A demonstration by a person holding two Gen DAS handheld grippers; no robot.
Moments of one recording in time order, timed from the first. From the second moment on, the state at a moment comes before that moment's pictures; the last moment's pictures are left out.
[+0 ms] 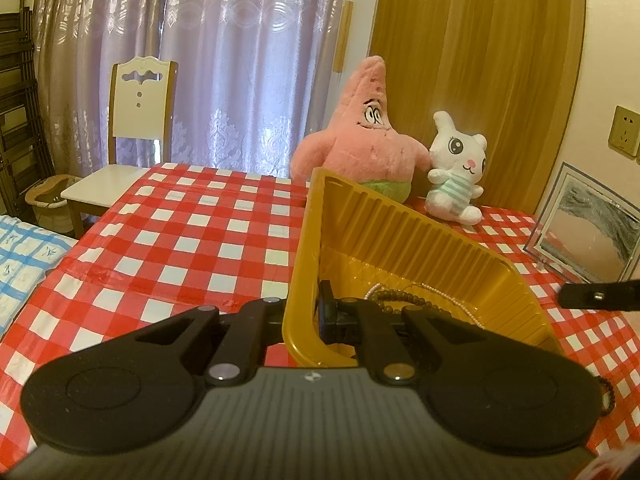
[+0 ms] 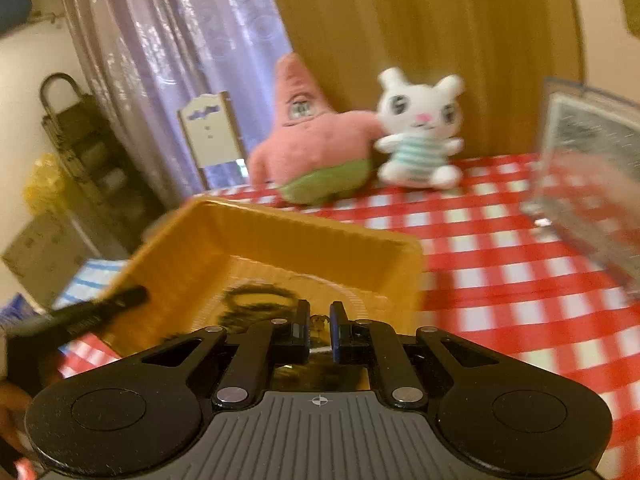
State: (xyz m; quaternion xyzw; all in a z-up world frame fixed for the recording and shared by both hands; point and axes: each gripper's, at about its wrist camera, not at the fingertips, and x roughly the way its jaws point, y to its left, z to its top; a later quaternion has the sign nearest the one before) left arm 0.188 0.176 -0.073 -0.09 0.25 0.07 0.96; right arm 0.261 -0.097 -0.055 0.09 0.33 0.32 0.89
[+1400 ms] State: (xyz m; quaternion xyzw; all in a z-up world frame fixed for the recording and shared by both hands) left arm 0.192 0.172 -0.072 -0.11 0.25 0.08 0.96; right arm 0.183 -0.225 -0.102 0.08 0.40 0.13 0.90
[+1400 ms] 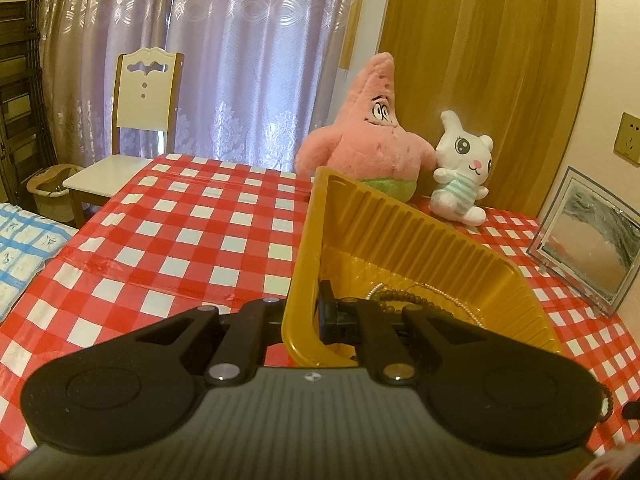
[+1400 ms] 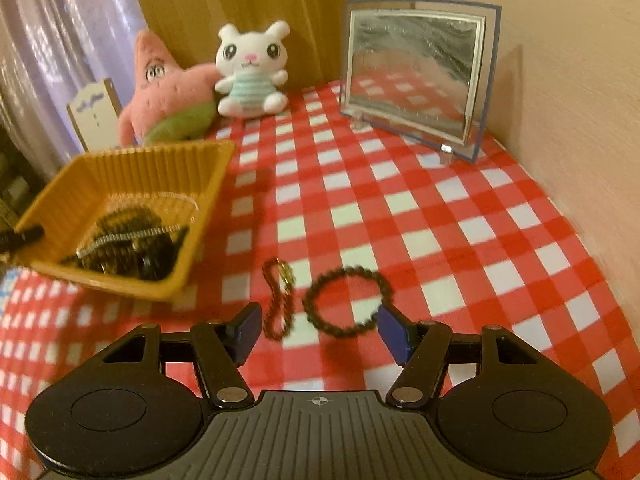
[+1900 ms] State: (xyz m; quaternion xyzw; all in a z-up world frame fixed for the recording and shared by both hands) left arm 0.192 0.172 -0.072 -0.10 0.25 0.08 0.96; right arm 0.213 -0.241 -0.121 0.03 0.41 0.10 0.91
